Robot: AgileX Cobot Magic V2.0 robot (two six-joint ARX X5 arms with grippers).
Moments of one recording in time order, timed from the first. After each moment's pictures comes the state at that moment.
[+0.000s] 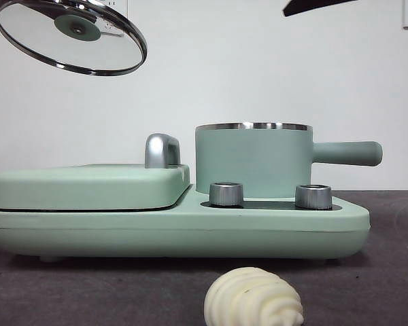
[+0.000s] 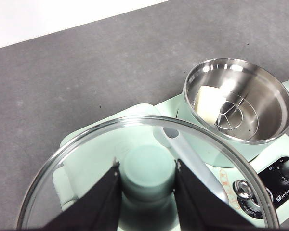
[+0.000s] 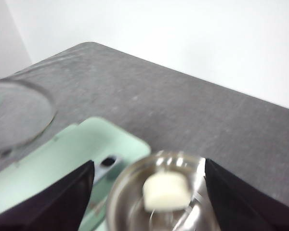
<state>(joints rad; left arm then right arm) -0.41 1.12 1.18 -0.59 0.13 0.05 0.53 1.11 1.01 -0.18 -0.16 0.02</state>
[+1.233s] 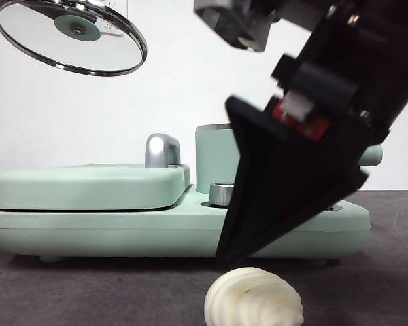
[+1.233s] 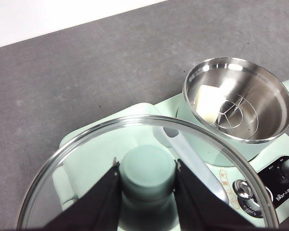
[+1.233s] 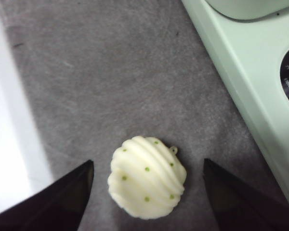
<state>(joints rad) -0.41 1.12 1.18 -0.59 0.13 0.05 1.02 1.24 0.65 -0.34 -0.08 -0.06</state>
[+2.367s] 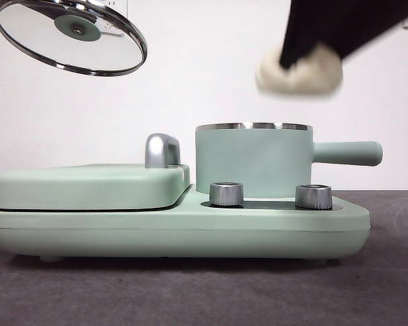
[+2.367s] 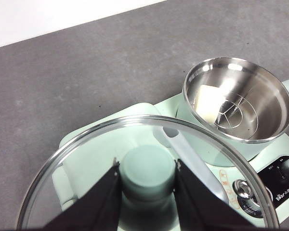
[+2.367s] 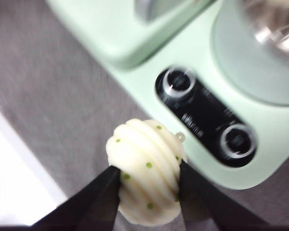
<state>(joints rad) -0.41 1.12 1.18 -0.59 0.13 0.05 0.88 1.09 1.04 -0.85 -0.01 0.15</state>
